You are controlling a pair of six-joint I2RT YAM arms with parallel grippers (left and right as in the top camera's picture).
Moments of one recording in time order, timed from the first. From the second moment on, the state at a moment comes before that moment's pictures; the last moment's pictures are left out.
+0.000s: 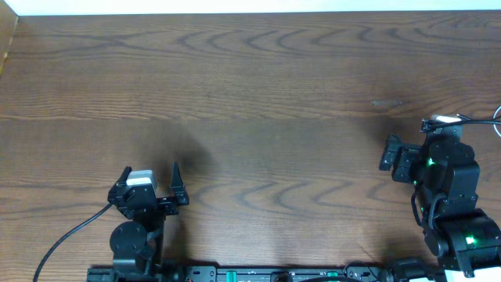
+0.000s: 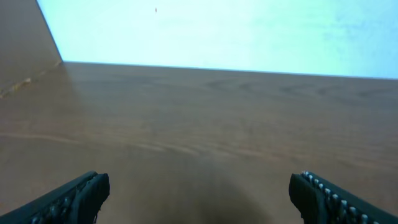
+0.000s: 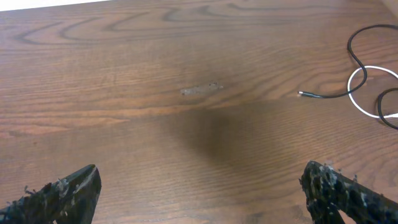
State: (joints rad) left arm -0.03 0.01 0.24 -0.41 -0.10 -0.04; right arm 0.15 0.74 0.81 -0.70 0.26 0.20
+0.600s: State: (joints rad) left arm -0.03 0.01 0.04 -0.15 -0.10 -0.04; right arm 0.15 0.74 0.81 -0.70 0.25 0.20
